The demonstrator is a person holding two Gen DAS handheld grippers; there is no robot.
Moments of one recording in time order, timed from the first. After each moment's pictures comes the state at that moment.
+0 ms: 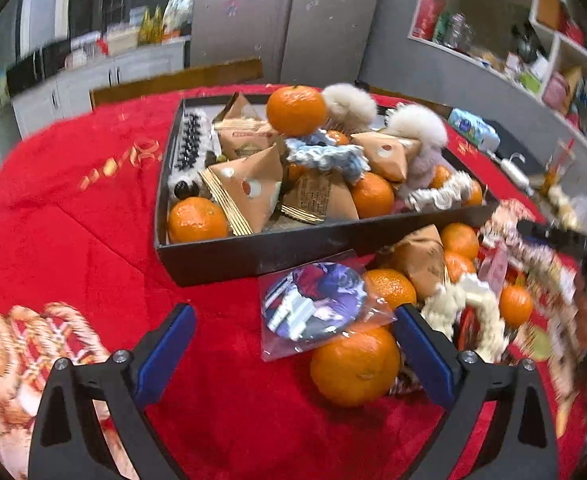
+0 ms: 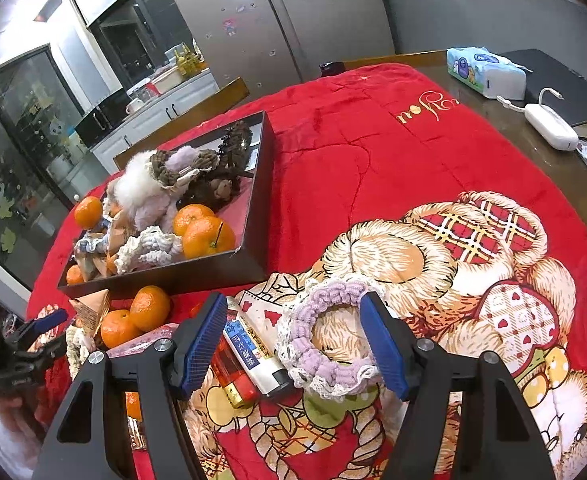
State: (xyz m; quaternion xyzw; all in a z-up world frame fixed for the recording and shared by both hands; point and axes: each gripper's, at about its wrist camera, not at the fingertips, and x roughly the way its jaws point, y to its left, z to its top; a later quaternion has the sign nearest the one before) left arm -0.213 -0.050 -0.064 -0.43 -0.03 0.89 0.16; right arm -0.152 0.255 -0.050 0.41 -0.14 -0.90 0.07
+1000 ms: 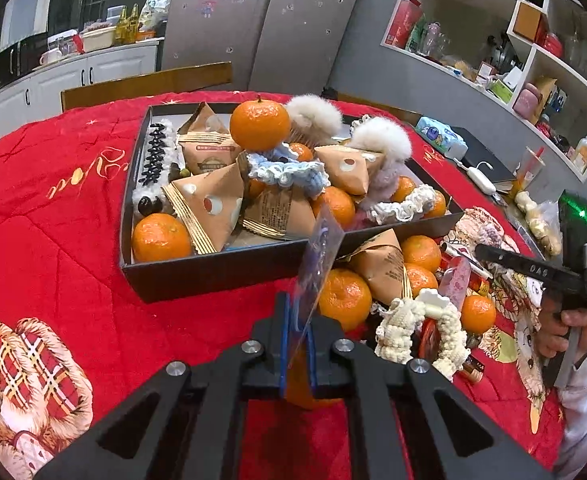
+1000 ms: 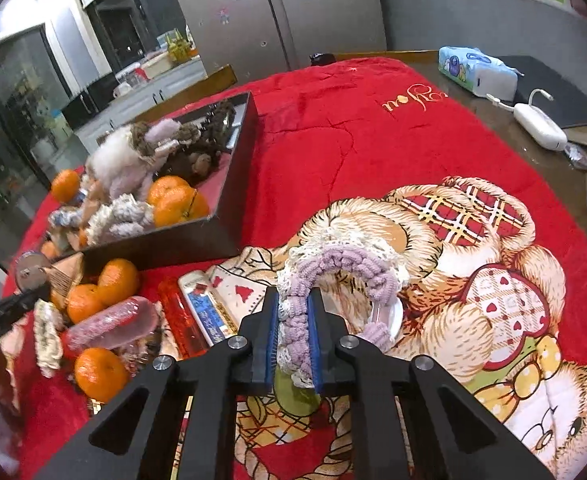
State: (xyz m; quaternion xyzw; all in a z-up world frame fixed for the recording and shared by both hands) left arm -0.210 -0.041 -0.056 -0.41 -0.04 0.89 0.21; right arm -0.148 0.259 -0.063 0.42 -0.11 -0.90 0.04
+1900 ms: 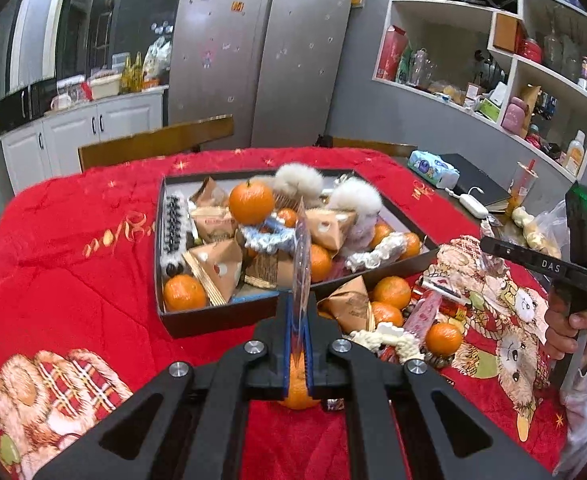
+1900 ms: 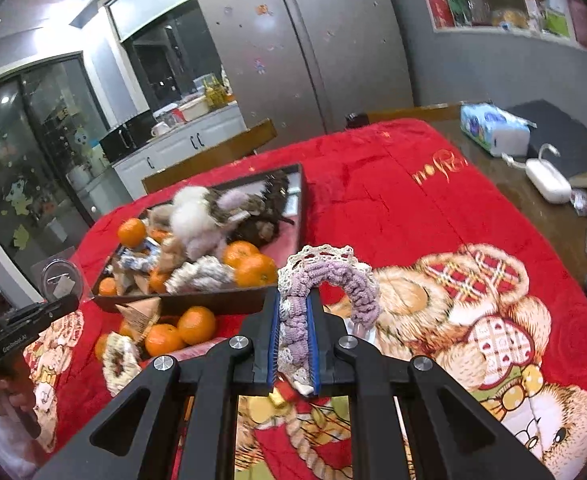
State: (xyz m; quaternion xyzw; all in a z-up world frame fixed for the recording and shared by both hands) left arm -0.177 -0.043 0.001 -0.33 -0.02 0.92 0.20; right arm -0.126 0.237 -0.005 0.33 -0.11 -0.93 0.10
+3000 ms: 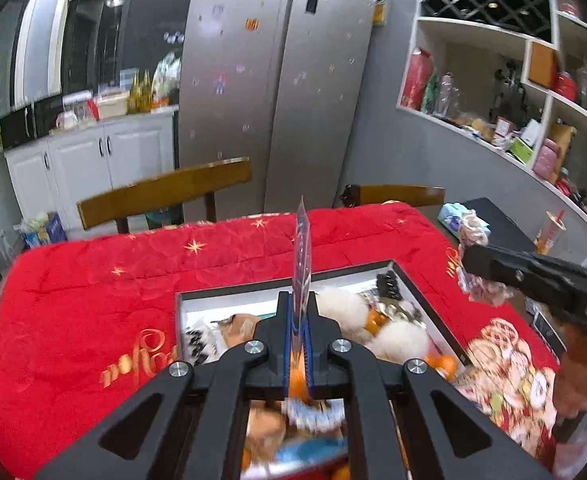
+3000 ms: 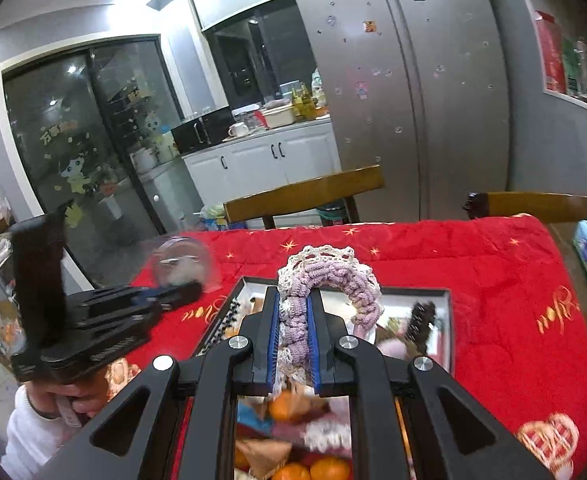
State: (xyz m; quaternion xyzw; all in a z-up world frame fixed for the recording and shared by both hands) left arm -0.322 -0.047 0.072 -0.33 -0.03 0.93 0.17; right arm -0.255 0.117 0.084 0.31 -0.06 -0.92 0.22
